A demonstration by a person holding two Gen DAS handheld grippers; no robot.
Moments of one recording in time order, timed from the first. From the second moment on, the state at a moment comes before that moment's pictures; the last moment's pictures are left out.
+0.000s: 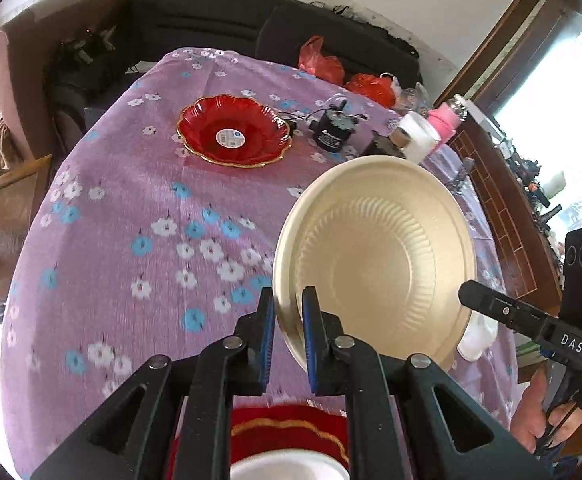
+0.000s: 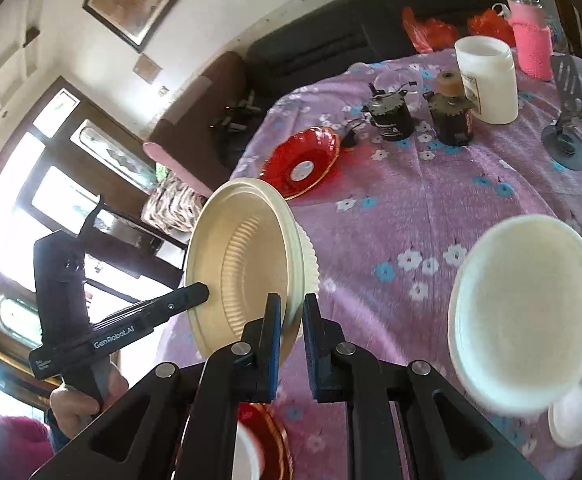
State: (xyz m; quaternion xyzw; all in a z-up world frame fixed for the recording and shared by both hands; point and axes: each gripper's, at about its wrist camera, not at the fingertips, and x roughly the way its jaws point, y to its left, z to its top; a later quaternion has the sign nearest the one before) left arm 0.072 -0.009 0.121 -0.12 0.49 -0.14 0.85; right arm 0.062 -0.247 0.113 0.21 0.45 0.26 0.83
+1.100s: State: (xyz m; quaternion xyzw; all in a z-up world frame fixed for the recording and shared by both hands) left arm -0.119 0.048 0.102 -0.15 0.46 -0.15 0.86; right arm -0.074 -0.207 0.056 0.23 0.49 0.36 0.76
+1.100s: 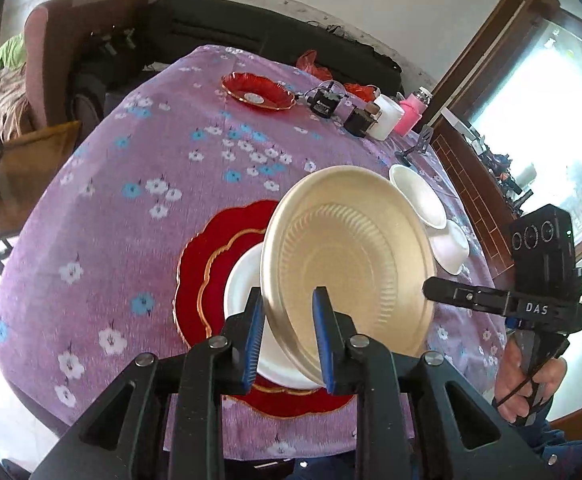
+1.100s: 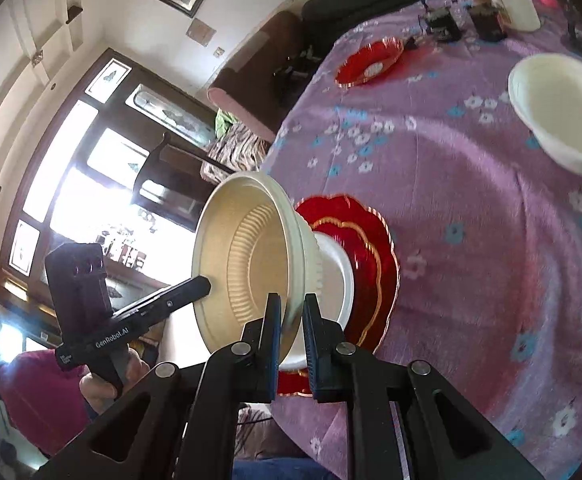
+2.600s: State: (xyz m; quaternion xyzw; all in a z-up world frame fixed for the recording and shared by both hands) left arm -0.112 0.065 0.064 -0.17 0.49 -0.14 0.84; right arm -0.072 -0.196 0.019 0.24 0.53 0.35 0.73
